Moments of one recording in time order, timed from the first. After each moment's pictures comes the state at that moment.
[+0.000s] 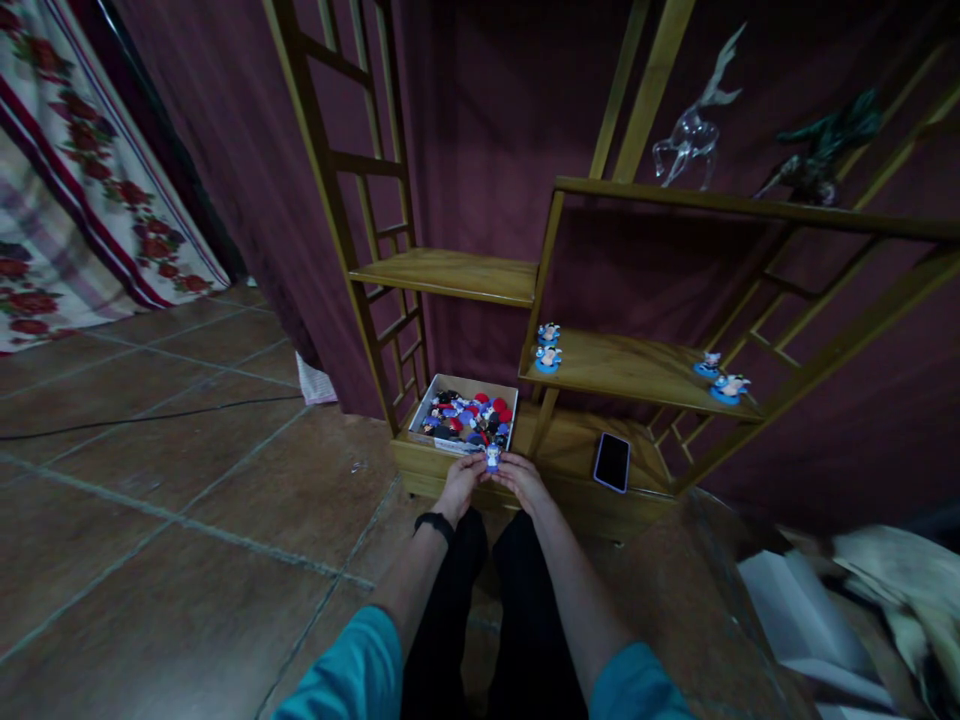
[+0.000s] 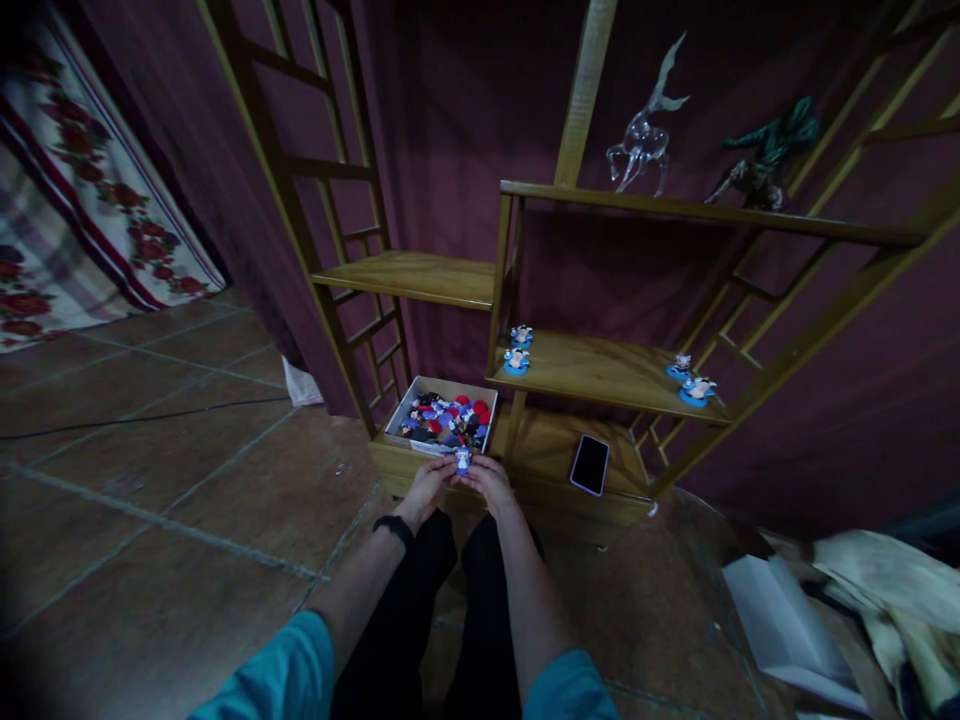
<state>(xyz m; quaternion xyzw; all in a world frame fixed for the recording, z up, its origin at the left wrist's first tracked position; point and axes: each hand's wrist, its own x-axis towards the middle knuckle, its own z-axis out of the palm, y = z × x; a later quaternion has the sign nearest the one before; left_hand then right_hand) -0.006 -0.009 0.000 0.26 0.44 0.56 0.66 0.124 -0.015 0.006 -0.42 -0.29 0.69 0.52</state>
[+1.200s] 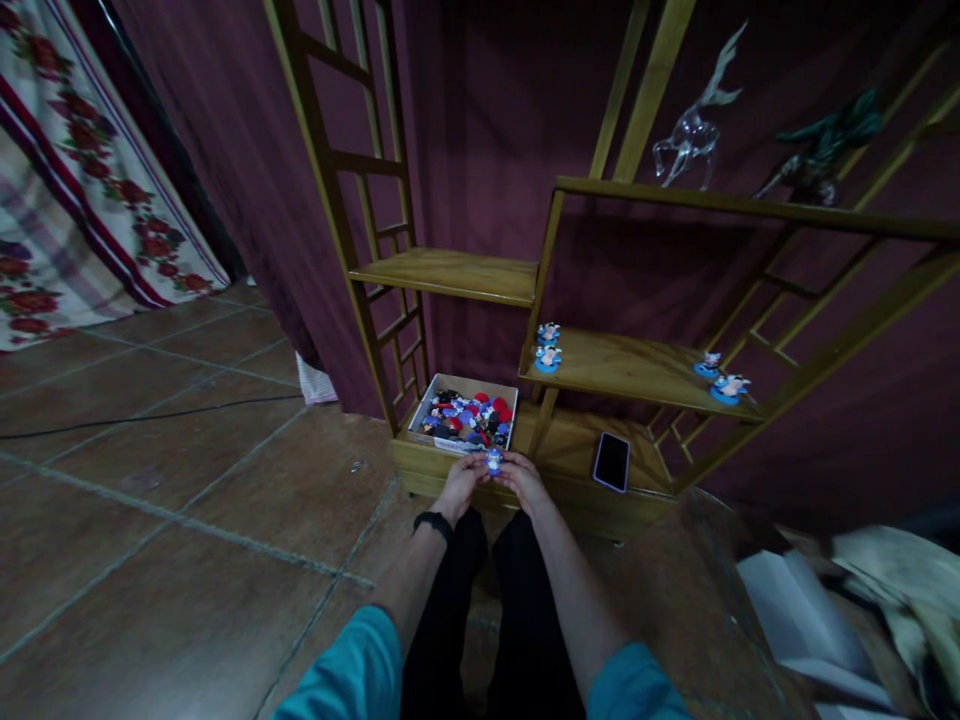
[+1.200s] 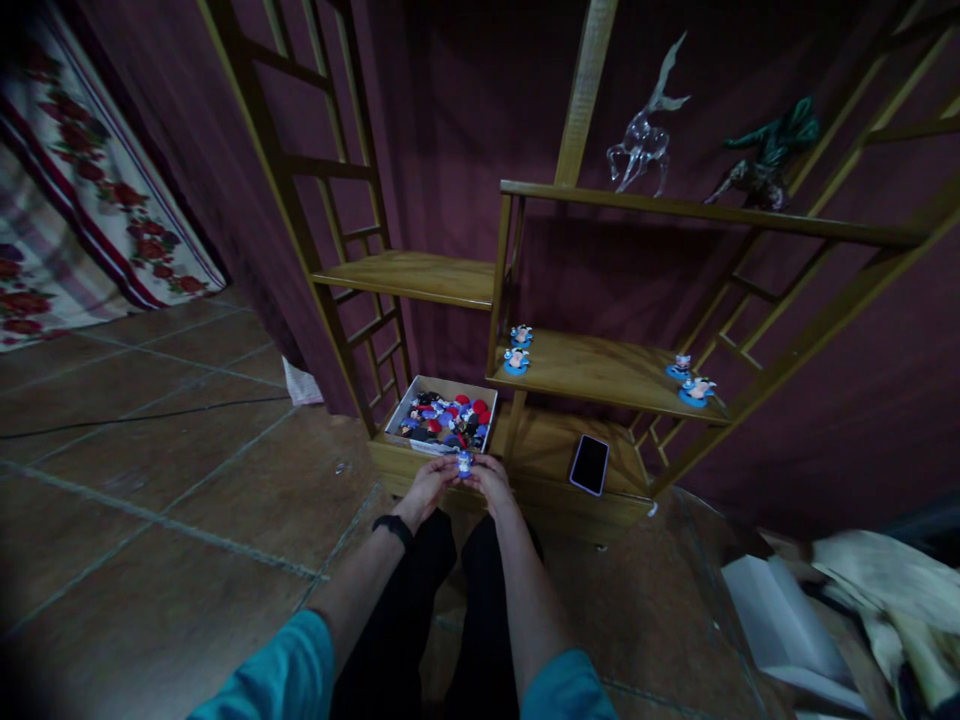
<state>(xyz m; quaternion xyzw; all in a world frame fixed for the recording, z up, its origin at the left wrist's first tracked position) -0.006 -0.011 0.001 0.29 0.44 0.54 0.65 0.123 -0.013 0.004 -0.47 -0.31 0.66 0.50</state>
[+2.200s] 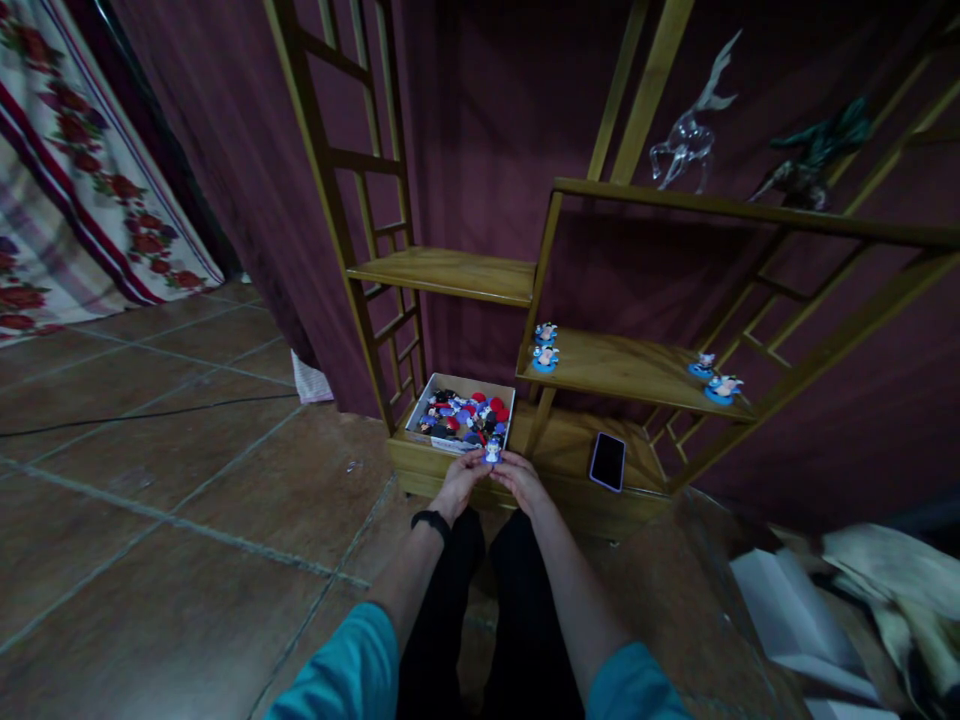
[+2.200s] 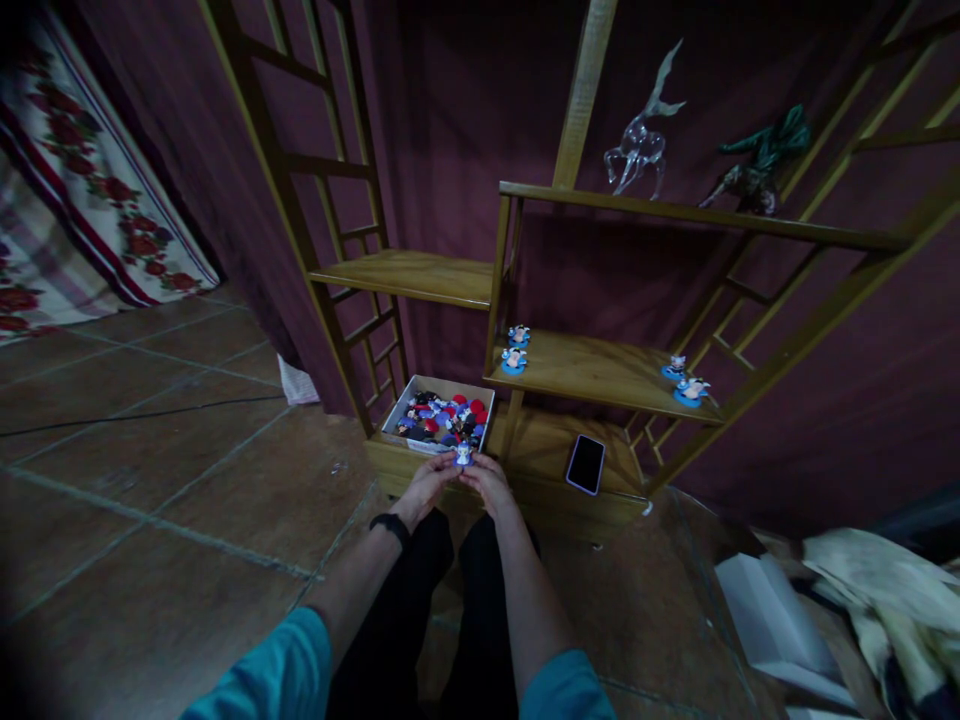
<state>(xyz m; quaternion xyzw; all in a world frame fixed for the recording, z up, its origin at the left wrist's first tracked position) -0.005 -0.010 0.002 0.31 0.42 0.54 0.66 0.124 -0.019 0.016 -0.43 -0.31 0.68 0.51</state>
